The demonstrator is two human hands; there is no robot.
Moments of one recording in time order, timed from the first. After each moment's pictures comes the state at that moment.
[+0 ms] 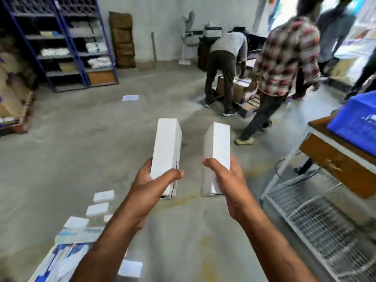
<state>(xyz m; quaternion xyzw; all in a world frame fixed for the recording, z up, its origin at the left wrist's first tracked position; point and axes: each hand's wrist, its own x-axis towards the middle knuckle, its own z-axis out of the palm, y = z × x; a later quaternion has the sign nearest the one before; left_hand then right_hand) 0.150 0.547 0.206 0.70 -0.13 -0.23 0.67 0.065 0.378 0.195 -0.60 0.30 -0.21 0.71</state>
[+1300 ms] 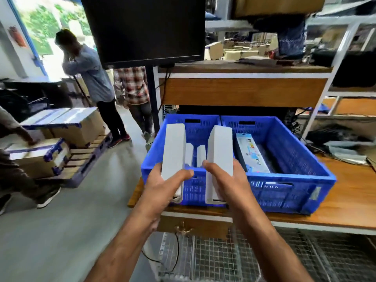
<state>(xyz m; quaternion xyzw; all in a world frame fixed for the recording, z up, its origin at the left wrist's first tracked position) 0.062 -0.249 0.262 0.51 -0.51 -0.50 0.48 -0.109 -0.238 0.256 -0.41 0.53 -0.59 0.45</state>
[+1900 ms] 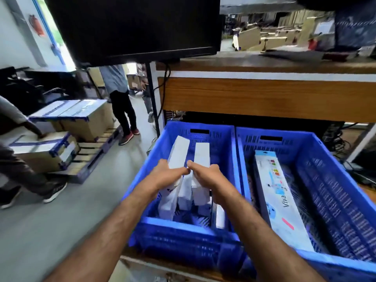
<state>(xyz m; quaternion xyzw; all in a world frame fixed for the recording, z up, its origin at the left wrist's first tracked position) 0.032 -0.528 0.225 0.67 -0.54 -0.44 0.28 -0.122 -0.525 0.214 -0.40 0.64 -0.38 0.53</state>
